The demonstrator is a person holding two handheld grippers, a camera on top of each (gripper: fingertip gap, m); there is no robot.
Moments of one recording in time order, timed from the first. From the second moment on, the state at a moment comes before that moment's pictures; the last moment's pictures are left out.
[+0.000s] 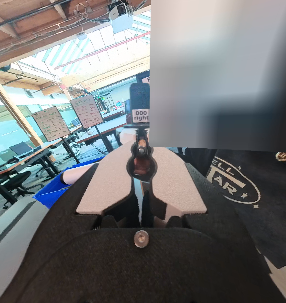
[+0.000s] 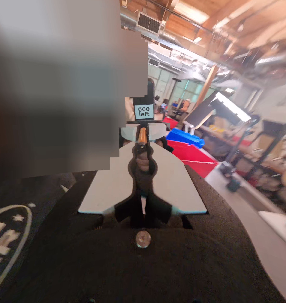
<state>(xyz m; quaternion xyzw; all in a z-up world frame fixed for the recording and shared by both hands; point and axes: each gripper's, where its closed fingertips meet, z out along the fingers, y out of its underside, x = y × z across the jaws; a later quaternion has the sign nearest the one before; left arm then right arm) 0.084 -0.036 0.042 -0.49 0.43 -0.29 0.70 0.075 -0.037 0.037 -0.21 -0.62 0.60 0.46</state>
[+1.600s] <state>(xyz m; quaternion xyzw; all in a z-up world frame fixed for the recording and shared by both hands) 0.082 -0.035 0.044 -0.48 0.43 -0.28 0.71 0.073 -0.037 0.039 -0.24 -0.61 0.63 0.42</state>
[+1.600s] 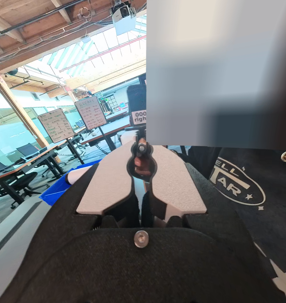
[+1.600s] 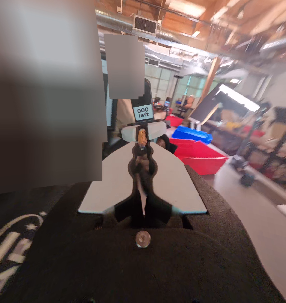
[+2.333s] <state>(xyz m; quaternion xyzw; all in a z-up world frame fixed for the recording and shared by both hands) 0.087 -0.039 0.038 -0.50 0.44 -0.31 0.68 0.079 -0.039 0.034 -0.04 -0.64 0.32 0.69</state>
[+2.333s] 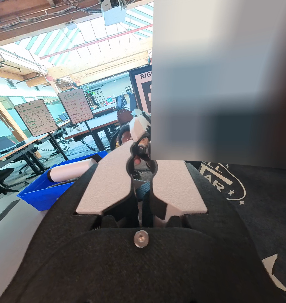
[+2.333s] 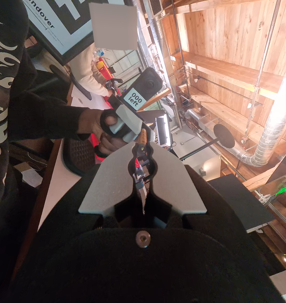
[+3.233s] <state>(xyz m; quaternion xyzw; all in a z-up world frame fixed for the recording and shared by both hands) 0.082 -0.036 0.045 -0.48 0.44 -0.27 0.71 0.074 -0.037 0.034 -0.27 -0.60 0.67 0.35</state>
